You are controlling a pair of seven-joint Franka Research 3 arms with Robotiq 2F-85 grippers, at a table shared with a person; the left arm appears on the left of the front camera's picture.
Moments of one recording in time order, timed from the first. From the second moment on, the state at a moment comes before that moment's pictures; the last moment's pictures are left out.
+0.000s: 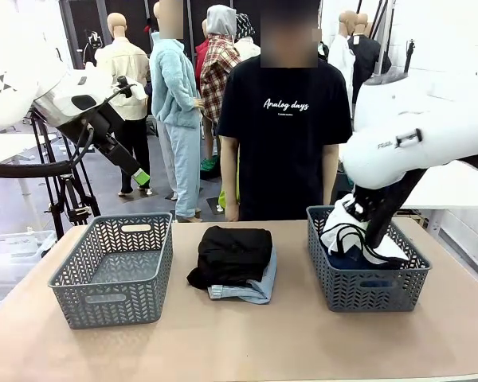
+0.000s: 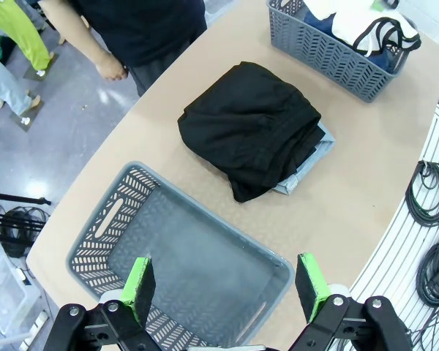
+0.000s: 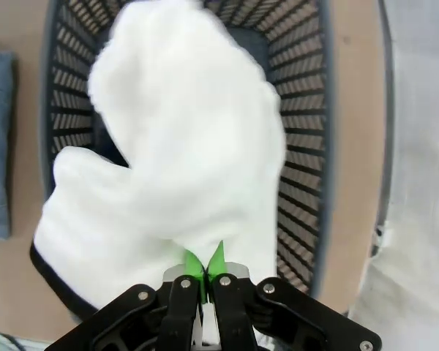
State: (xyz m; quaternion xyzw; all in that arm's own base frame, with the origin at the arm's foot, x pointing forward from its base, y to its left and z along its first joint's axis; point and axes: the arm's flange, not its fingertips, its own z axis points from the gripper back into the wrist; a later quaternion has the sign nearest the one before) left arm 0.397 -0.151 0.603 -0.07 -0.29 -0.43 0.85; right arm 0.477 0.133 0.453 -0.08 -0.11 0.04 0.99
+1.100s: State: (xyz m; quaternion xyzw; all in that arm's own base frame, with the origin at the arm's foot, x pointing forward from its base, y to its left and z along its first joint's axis) left arm 0.397 -0.151 0.603 -0.07 -0.29 -0.43 0.85; right arm 0.505 0.113 0.389 -0.02 -0.06 -0.01 1.00
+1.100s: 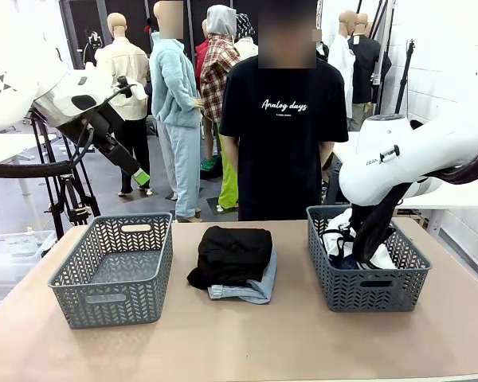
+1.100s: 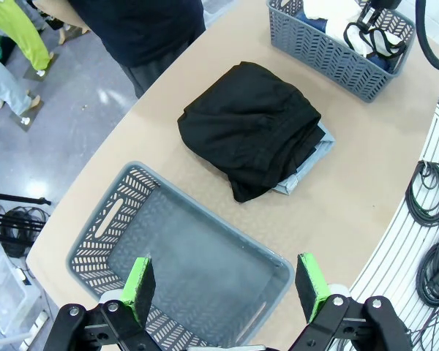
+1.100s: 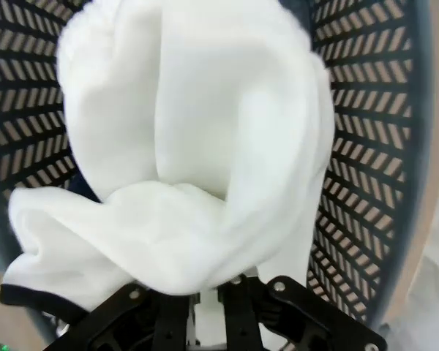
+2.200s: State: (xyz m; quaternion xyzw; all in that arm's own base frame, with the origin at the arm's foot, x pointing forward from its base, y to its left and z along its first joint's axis) left arm 0.397 -0.151 0.603 -0.07 -0.29 -0.43 0.85; right arm 0.487 0.109 0.453 -0.03 -0.08 0.00 1.00
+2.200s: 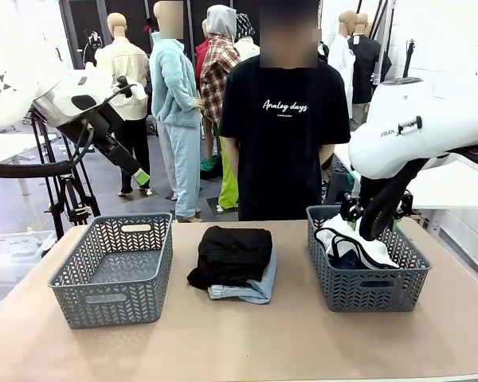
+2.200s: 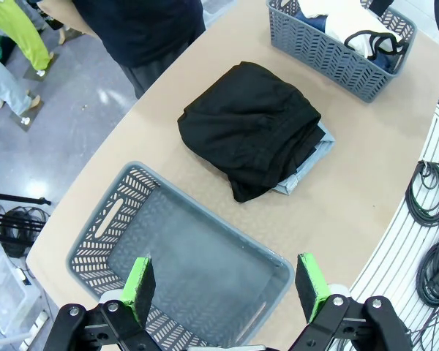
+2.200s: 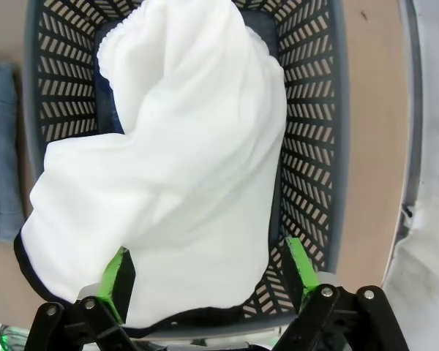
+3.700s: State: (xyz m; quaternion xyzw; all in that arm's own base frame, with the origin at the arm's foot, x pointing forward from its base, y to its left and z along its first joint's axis) left arm 0.398 -0.151 0.603 -0.07 -0.29 -0.43 0.85; right arm 0.449 0.056 0.517 -0.03 -0.16 -0.03 0.99
